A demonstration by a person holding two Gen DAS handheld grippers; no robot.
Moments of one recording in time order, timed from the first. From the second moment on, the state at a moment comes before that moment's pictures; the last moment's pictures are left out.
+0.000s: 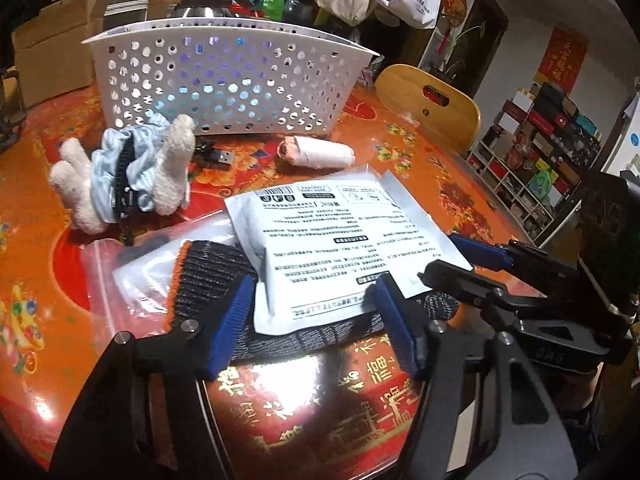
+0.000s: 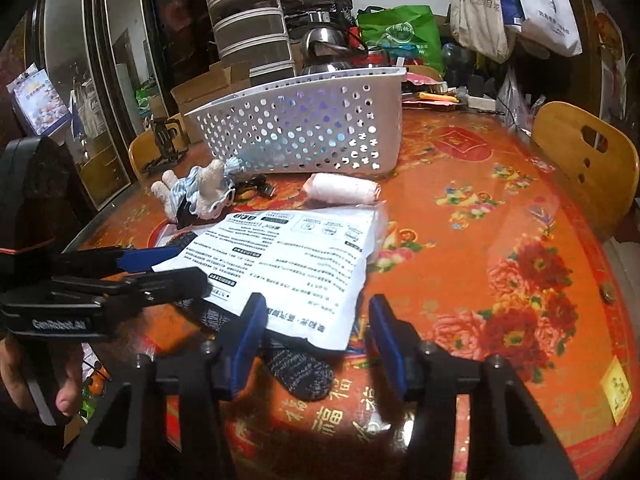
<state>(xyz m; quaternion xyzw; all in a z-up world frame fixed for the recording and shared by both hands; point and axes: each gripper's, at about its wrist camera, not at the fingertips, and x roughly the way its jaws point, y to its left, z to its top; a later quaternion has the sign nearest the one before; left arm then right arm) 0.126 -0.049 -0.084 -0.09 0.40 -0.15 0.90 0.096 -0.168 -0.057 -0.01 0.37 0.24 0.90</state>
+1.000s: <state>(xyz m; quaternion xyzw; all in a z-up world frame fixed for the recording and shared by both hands) 0.124 -0.046 -0.084 -0.08 0.37 -0.15 0.91 0.093 -0.166 -0.063 -0.02 0.35 0.24 0.90</state>
